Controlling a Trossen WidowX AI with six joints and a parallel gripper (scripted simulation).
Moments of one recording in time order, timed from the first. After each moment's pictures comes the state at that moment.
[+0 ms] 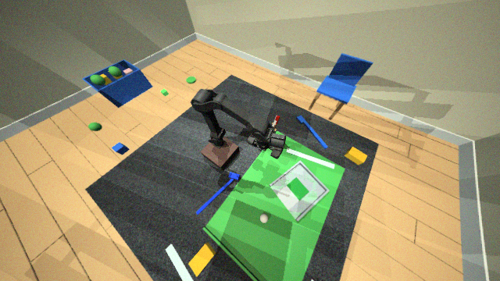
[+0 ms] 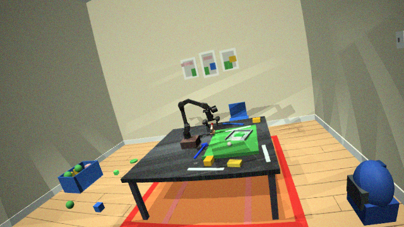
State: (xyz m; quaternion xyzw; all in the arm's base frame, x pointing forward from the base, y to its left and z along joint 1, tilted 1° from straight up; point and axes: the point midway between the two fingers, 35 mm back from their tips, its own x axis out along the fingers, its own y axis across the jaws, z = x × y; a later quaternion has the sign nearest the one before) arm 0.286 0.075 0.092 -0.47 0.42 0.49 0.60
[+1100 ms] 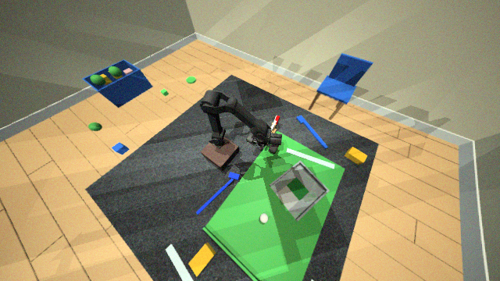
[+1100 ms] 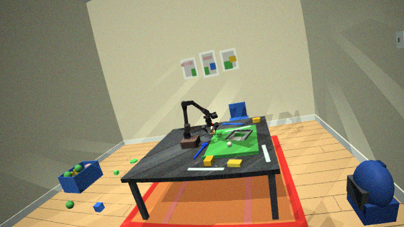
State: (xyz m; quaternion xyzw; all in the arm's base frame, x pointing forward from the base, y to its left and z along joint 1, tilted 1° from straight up) arm 0.252 0.124 0.017 -0.46 0.41 0.56 0.56
